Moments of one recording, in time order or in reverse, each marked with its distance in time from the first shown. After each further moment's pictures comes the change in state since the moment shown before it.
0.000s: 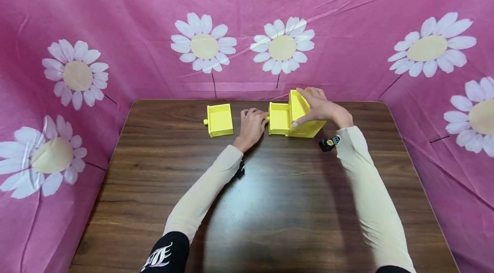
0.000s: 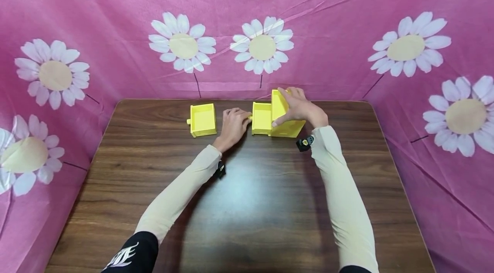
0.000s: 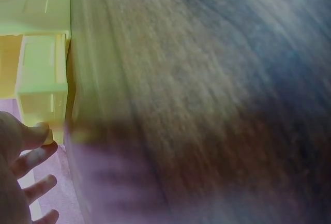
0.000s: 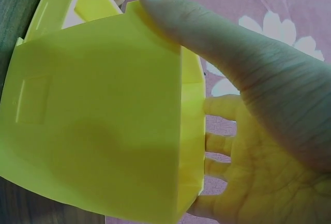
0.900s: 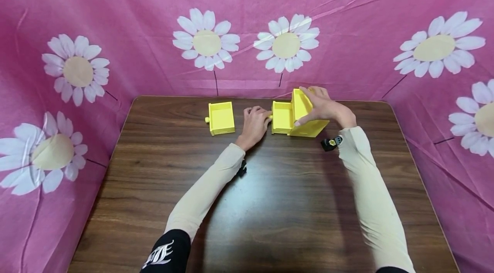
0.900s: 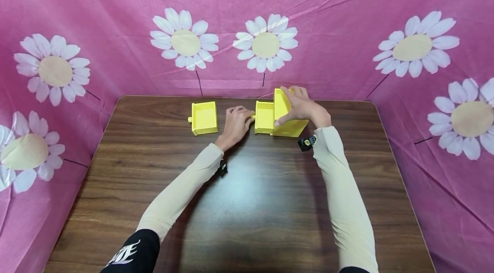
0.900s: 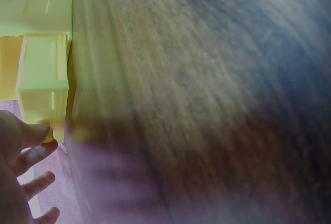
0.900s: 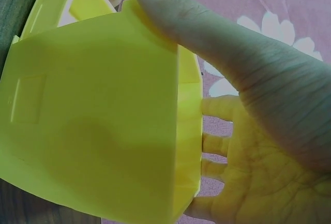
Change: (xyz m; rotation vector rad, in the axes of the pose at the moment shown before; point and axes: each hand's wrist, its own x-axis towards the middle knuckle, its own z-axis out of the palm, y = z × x) left_hand 0.003 -0.001 0.002 -0.029 -0.024 0.010; right_hand 0.002 -0.003 0.000 0.002 0.005 -0.005
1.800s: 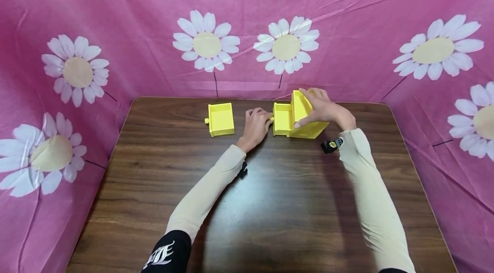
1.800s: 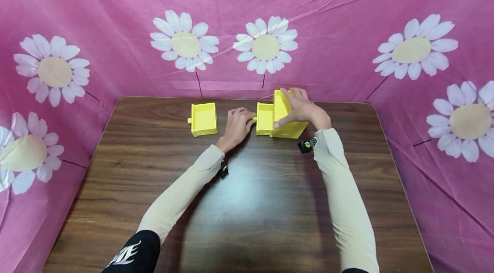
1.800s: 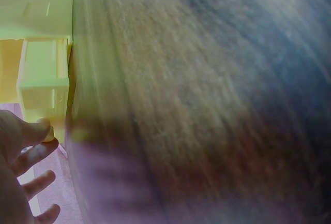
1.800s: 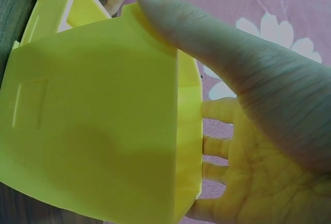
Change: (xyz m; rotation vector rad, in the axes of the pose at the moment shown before) left_hand 0.000 0.002 0.003 -0.040 0.012 0.022; right_hand 0.001 0.000 -0.001 -0.021 -0.014 0.000
